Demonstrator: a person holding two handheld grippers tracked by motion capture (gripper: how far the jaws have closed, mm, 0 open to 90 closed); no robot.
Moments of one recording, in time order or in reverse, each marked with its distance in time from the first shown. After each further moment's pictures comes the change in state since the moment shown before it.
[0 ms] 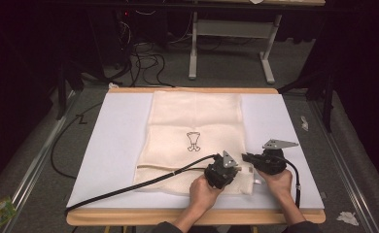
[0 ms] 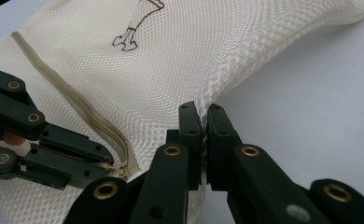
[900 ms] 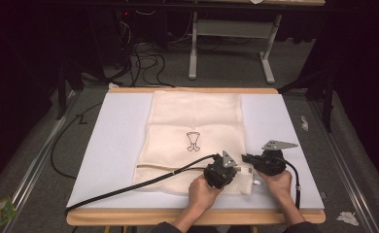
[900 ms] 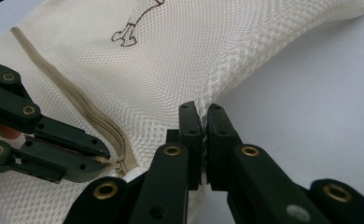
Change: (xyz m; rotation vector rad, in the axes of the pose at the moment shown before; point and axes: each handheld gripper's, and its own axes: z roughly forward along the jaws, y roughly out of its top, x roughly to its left) left arm 0.001 -0.001 0.000 0.011 0.001 0.002; right arm -0.001 -0.004 0.002 0.003 0.004 -0.001
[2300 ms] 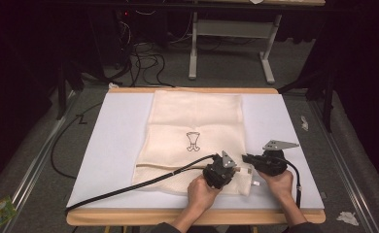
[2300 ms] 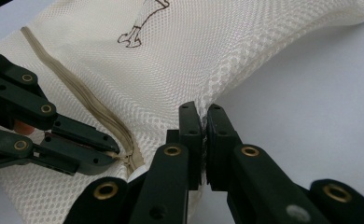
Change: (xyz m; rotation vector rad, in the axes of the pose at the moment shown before) left arm 0.000 0.000 -0.001 0.017 0.024 0.001; right arm 0.003 0.003 -0.005 -0.003 0.010 -0.012
